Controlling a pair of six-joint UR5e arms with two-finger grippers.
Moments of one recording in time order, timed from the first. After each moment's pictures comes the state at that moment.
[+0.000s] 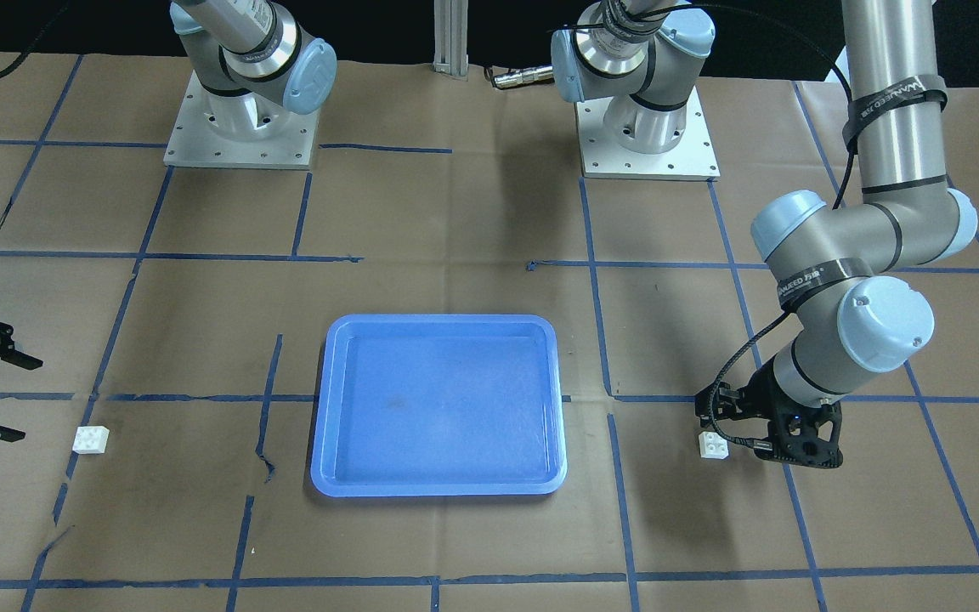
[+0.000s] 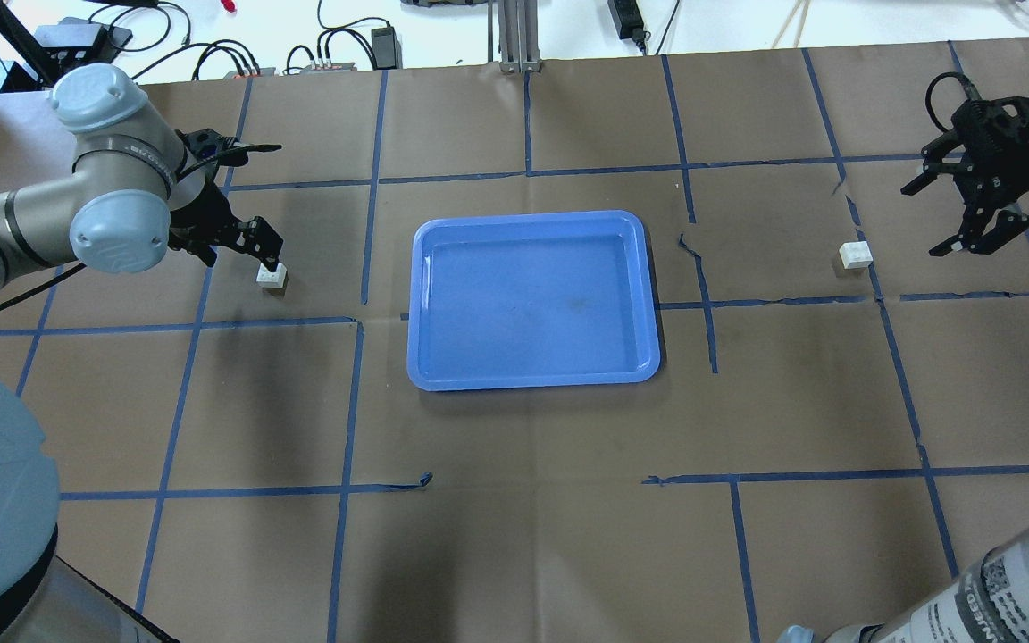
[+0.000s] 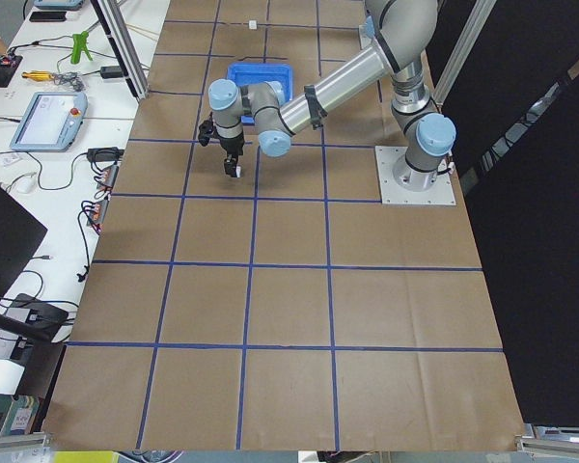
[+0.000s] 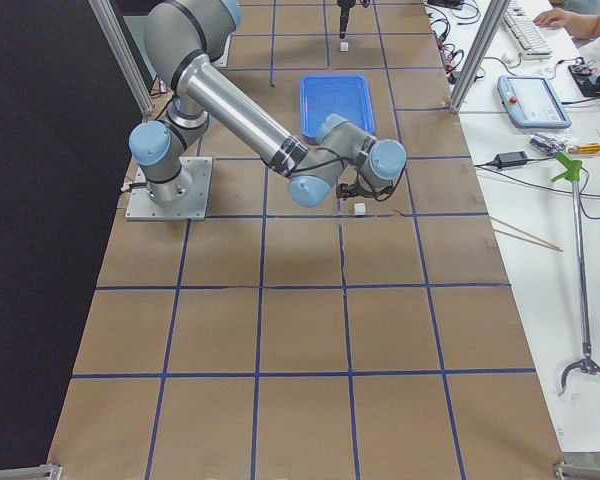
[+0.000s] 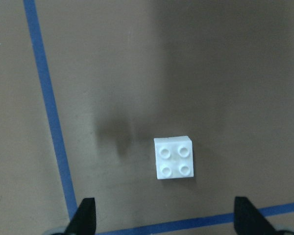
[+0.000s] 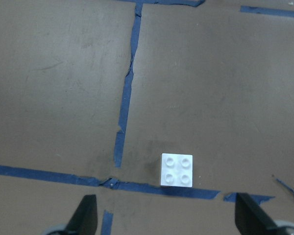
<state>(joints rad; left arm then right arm) -1.32 -2.03 -1.75 -0.95 1.56 0.40 1.01 -1.09 1.57 -1.79 -1.22 -2.32</state>
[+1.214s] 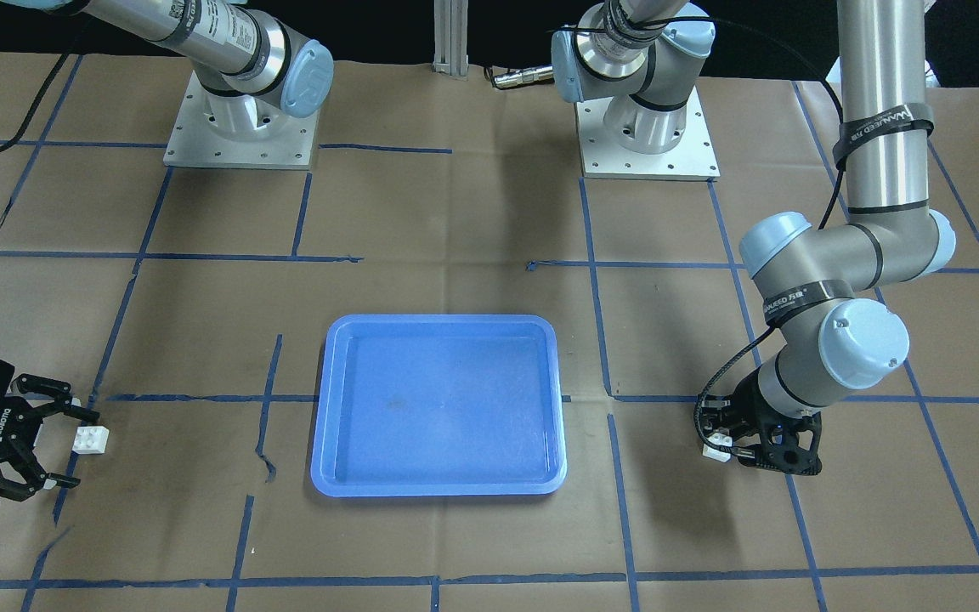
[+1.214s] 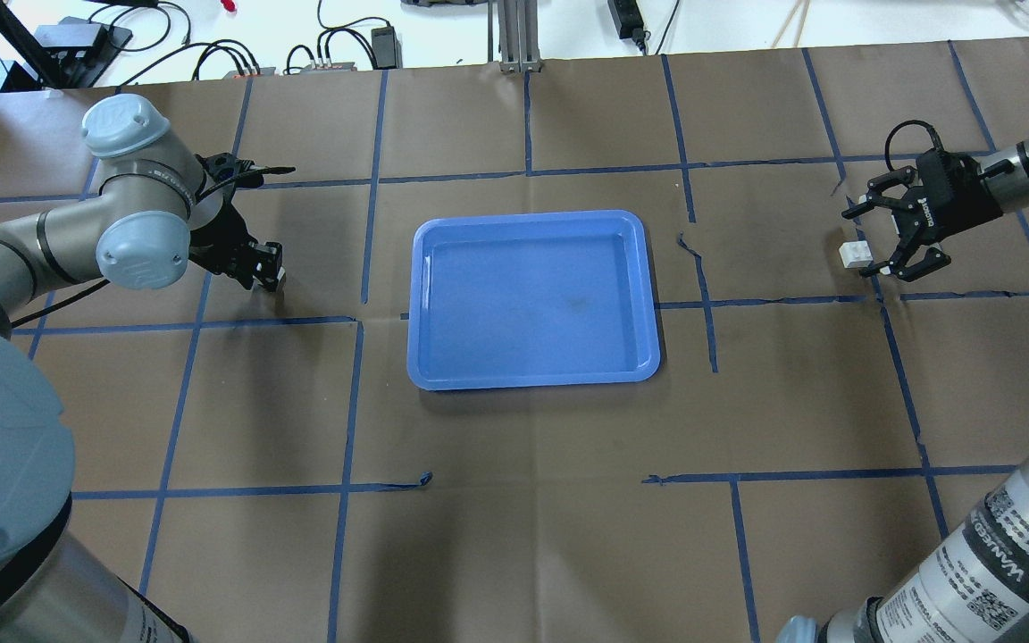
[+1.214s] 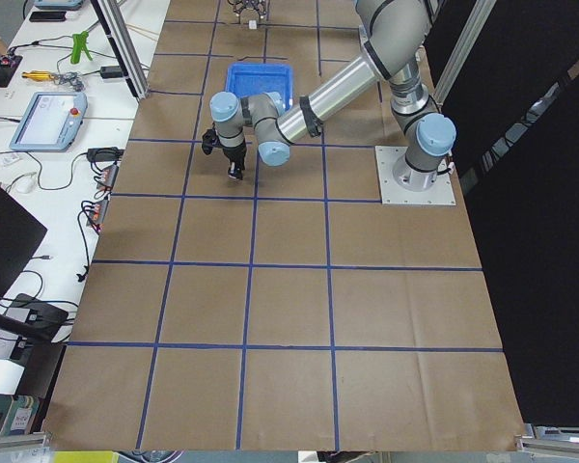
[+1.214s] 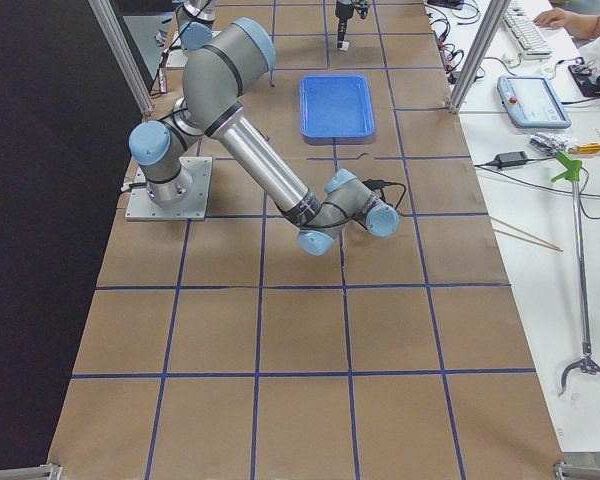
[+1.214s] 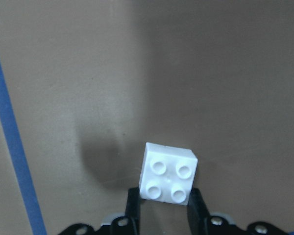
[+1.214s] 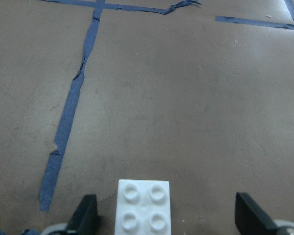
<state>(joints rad) -1.32 -2.06 -1.76 -0.92 1.55 0.41 0.98 -0.90 1.56 -1.83 -0.98 -2.39</state>
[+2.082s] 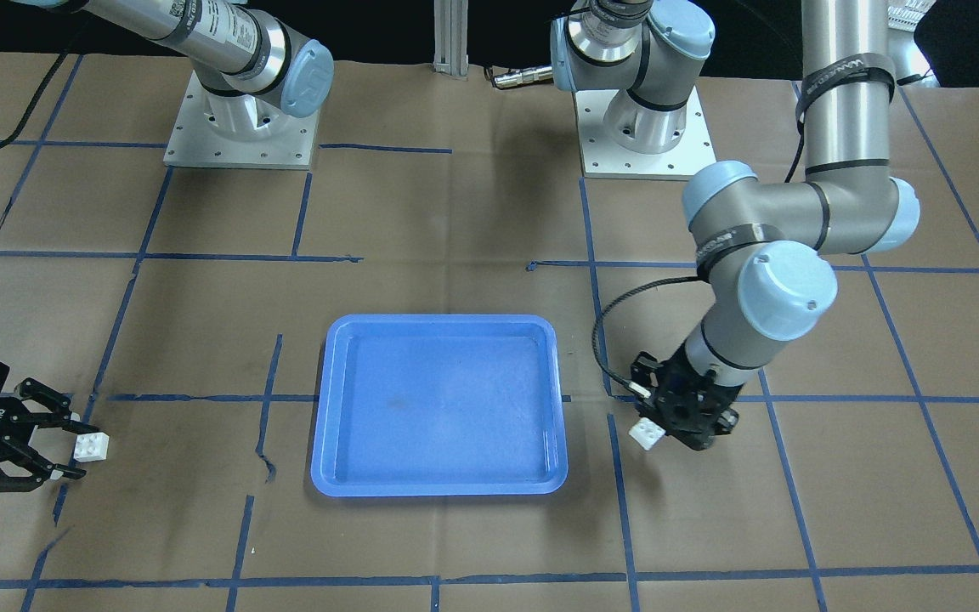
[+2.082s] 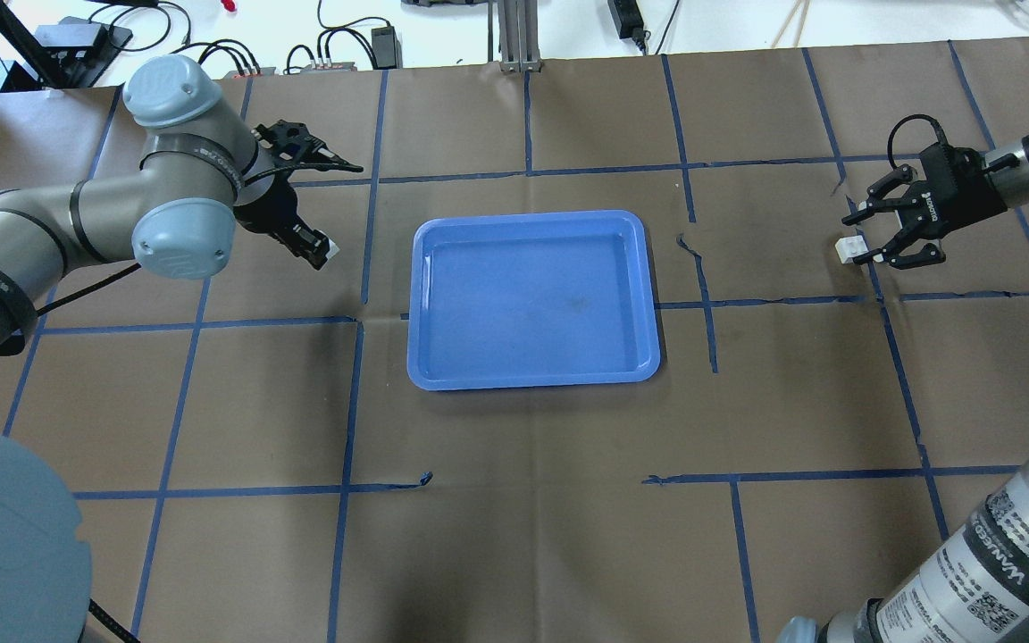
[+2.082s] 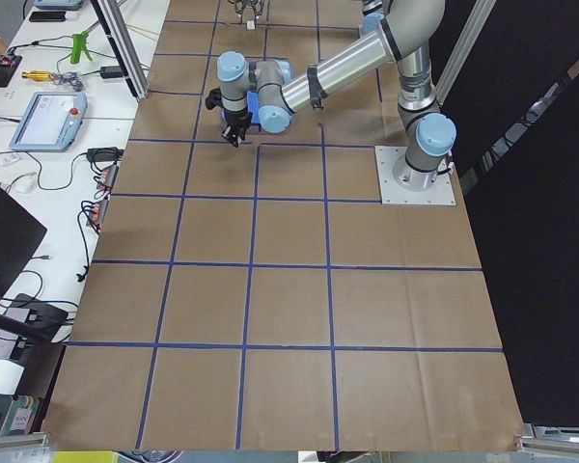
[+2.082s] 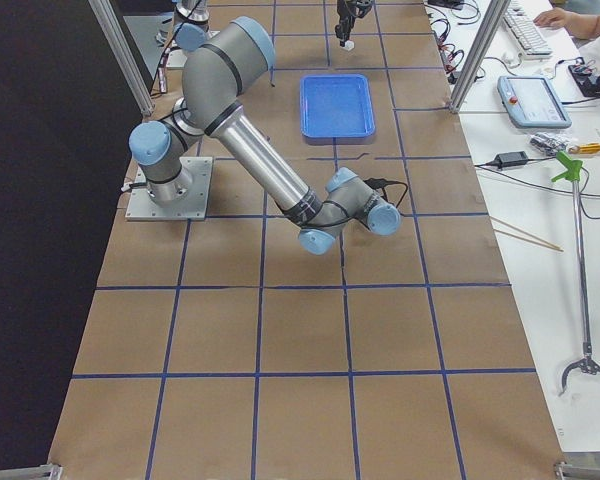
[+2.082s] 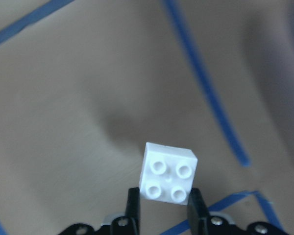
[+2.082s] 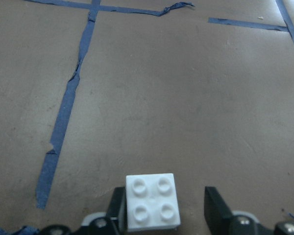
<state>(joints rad) -1.53 -1.96 -1.76 -0.95 1.49 0.81 0.98 -0.91 1.55 -1.83 -0.98 -2.38</state>
